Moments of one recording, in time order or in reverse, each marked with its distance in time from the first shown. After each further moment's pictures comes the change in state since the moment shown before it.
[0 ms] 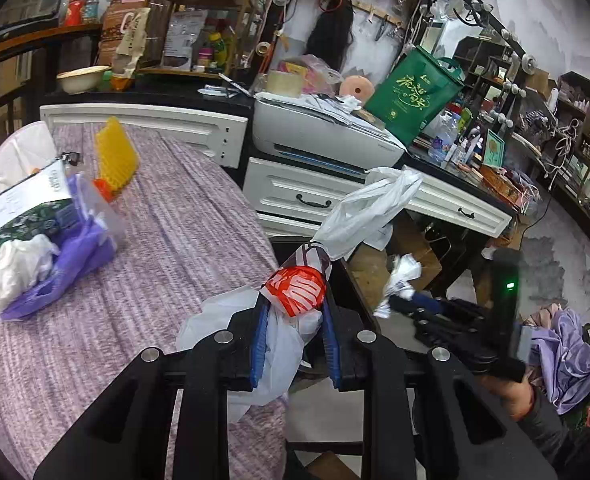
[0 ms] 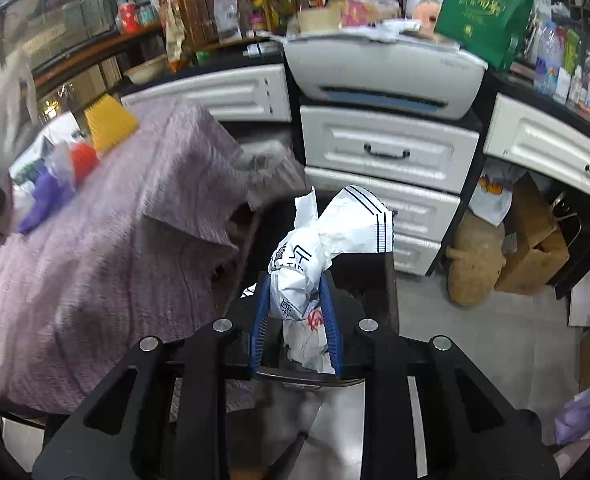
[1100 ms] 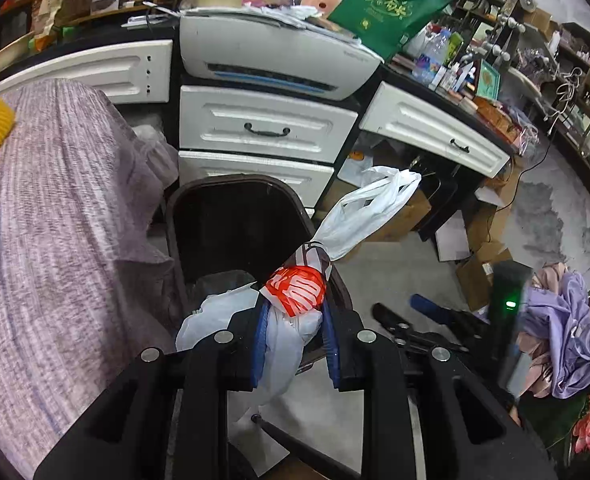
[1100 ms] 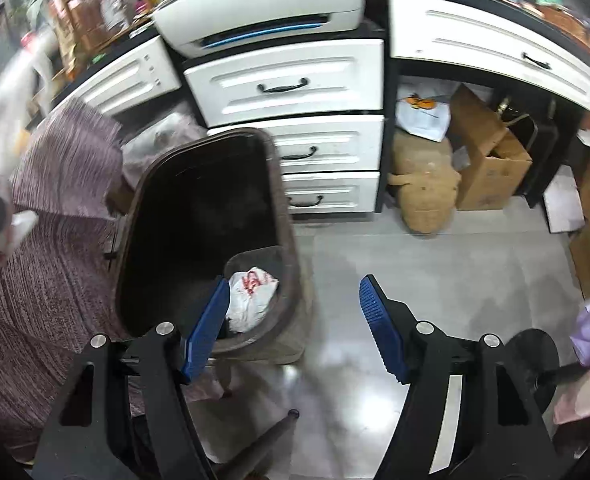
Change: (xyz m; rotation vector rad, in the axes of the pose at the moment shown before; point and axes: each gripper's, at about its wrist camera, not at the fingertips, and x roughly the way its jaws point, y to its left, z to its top) left arm 0.136 -0.068 -0.012 0.066 0.250 -0.057; right arm 0.039 -0.098 -0.063 0.282 0.084 -0.163
